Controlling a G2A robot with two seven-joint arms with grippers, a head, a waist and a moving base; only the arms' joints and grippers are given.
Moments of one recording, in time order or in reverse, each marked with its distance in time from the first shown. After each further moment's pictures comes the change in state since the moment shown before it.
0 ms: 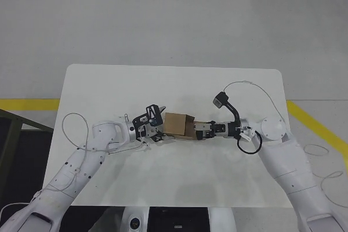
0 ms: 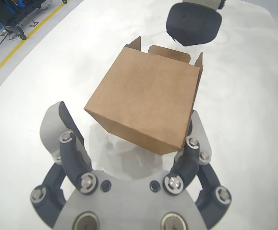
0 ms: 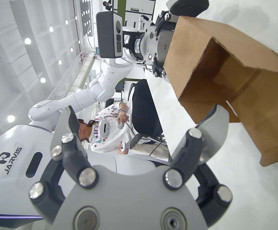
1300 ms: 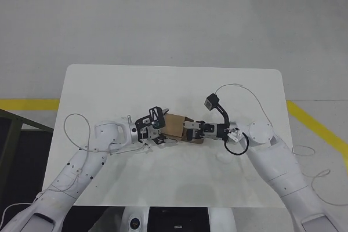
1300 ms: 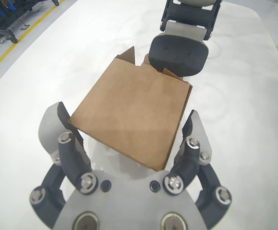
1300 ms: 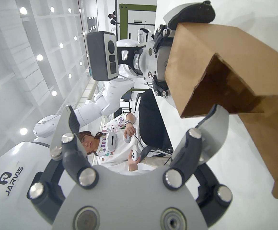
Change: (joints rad) left arm 0.007 -0.018 -0.007 -0.009 0.013 -0.048 -0.007; right arm 0.036 -0.032 -0.114 0.042 0.044 0.013 -0.140
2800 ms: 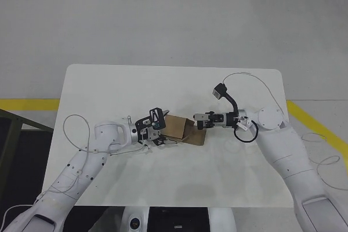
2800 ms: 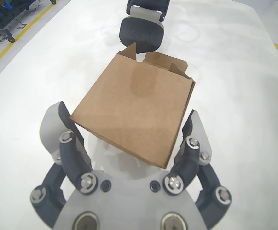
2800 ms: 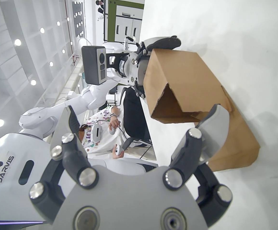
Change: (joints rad) left arm 0.017 -0.009 -0.025 -0.009 0.016 -0.023 -0.018; right arm 0.171 -0.009 0.011 0.227 -0.050 -0.144 0.159
